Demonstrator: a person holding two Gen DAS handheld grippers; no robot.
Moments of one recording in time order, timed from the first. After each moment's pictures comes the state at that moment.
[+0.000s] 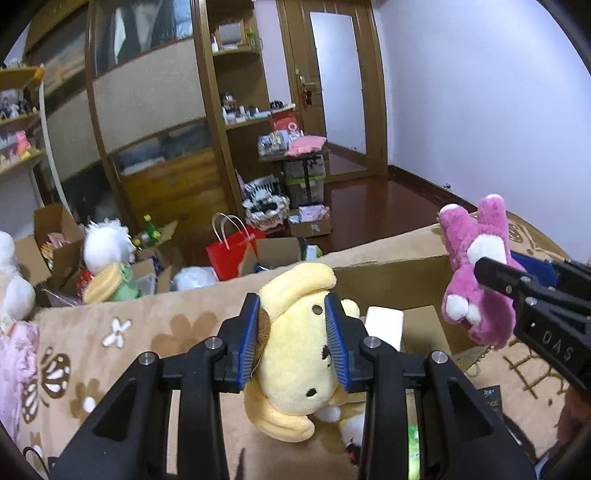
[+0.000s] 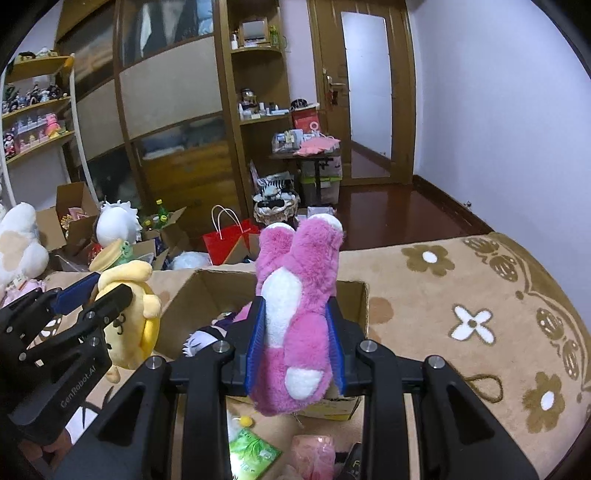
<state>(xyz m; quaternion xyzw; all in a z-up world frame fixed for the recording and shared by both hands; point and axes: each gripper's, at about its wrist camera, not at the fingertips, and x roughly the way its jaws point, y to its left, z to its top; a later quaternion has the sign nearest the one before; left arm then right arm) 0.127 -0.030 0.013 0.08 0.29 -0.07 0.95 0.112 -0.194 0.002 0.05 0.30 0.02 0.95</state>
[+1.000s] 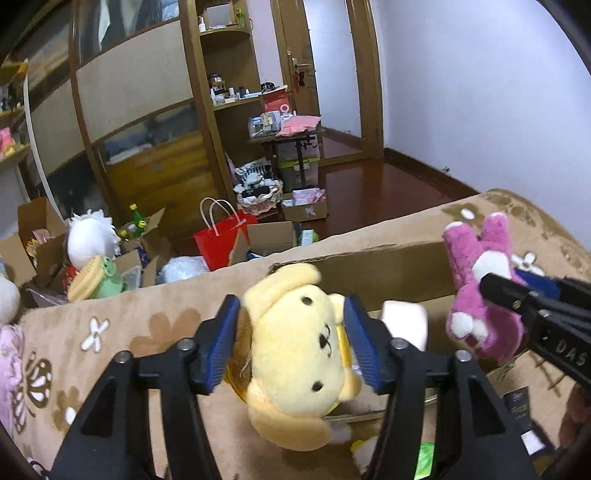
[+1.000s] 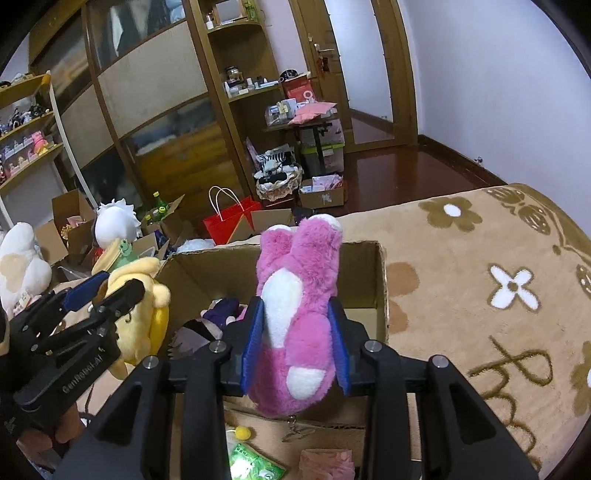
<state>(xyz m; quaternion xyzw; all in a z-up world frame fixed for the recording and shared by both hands) 0.174 -0.036 -0.031 0.10 0.31 -0.07 0.94 0.155 -0.210 -0.057 0.11 0.34 0.03 0.93</state>
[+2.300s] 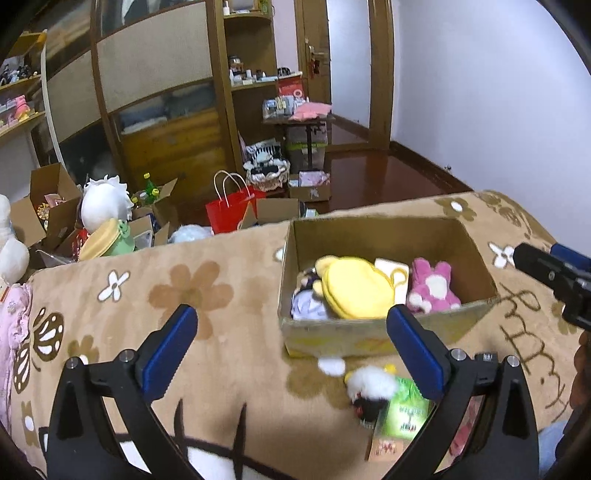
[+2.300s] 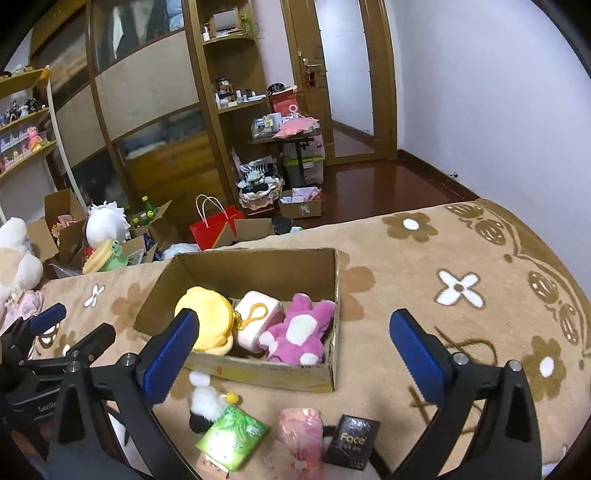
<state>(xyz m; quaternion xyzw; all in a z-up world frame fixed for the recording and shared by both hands) 0.105 -0.005 -0.008 0.06 0.36 -0.06 0.93 0.093 -0.219 -0.010 0.08 0.33 -0.01 0.94</state>
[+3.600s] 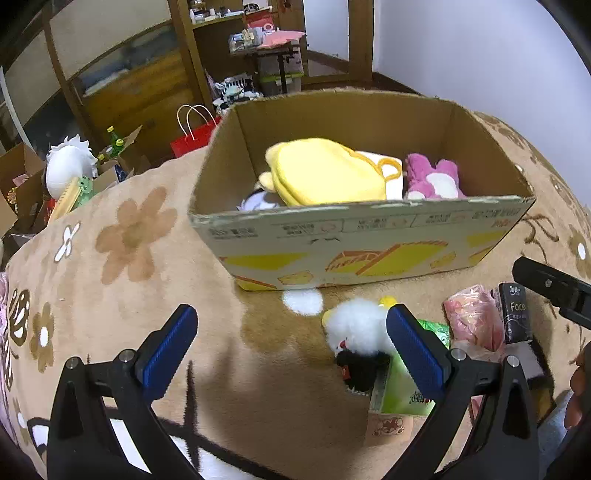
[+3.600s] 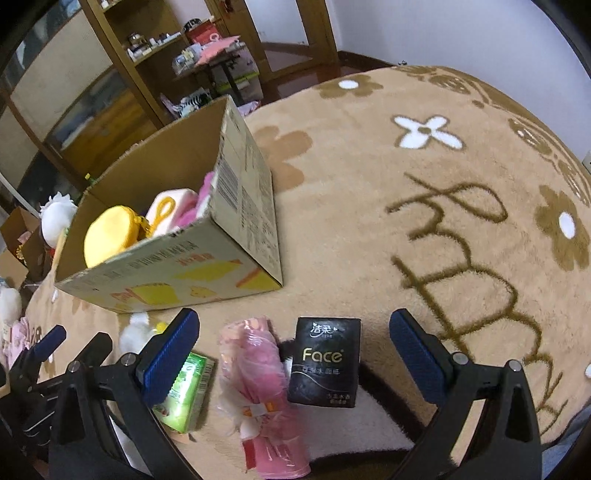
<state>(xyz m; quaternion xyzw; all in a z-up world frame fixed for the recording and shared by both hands) 0.126 -0.038 -0.105 0.09 0.47 -0.10 0.87 0.086 -0.258 -0.126 0.20 0.48 -0.09 0.85</state>
